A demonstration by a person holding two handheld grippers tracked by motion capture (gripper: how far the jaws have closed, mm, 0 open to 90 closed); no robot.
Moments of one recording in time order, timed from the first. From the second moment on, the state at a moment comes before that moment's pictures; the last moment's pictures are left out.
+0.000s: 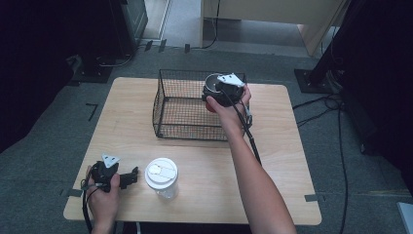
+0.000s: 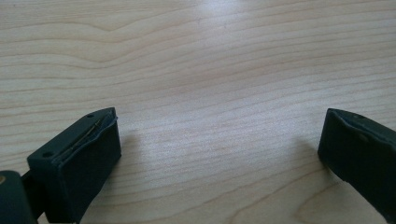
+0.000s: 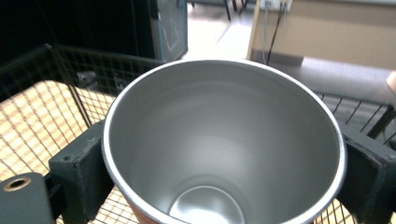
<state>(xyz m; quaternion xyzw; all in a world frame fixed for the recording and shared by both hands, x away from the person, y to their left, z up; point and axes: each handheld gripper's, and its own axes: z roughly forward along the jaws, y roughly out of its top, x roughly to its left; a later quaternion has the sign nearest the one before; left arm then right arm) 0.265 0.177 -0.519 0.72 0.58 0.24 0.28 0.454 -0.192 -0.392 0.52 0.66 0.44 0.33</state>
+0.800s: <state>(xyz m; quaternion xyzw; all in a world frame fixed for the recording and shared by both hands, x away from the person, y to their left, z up) 0.265 0.178 -0.519 0.72 0.58 0.24 0.28 0.478 -0.201 -0.418 0.56 0.69 0.38 0.27</state>
